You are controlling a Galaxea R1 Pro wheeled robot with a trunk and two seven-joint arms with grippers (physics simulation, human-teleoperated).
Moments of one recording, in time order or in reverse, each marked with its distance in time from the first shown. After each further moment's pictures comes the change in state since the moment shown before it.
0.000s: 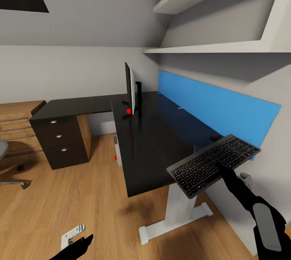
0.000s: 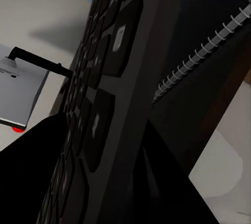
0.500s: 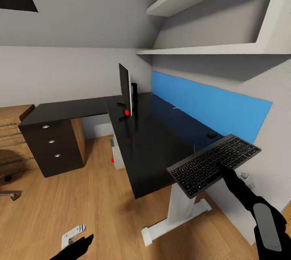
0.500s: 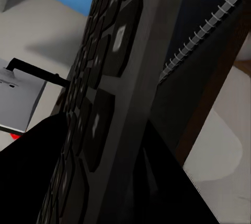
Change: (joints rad) left arm 0.000 -0.001 -0.002 -0.001 -0.001 0.000 -0.001; right arm 0.000 -0.003 -0.001 -0.001 0.005 -0.004 0.000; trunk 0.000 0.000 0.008
